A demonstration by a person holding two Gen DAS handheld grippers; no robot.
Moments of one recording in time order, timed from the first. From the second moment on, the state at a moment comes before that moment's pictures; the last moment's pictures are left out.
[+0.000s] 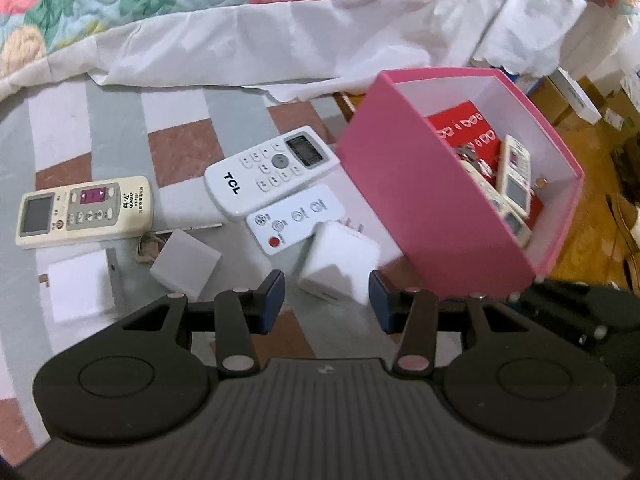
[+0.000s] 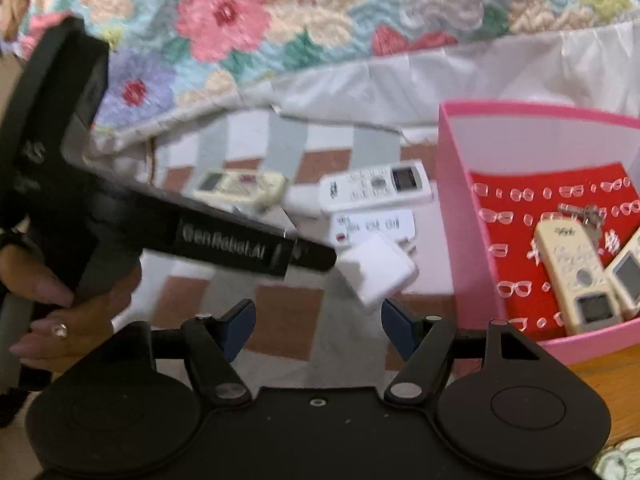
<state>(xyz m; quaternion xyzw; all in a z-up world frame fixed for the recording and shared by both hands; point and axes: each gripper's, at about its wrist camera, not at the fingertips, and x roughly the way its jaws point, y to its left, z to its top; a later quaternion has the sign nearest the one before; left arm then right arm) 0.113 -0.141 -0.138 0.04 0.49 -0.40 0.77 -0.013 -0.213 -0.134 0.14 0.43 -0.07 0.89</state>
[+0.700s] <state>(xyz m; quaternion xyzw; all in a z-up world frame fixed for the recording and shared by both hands) 0.128 -0.141 -0.192 -0.07 0.59 -0.39 0.70 0.013 -0.221 -0.193 0.10 0.42 -0.10 0.90</state>
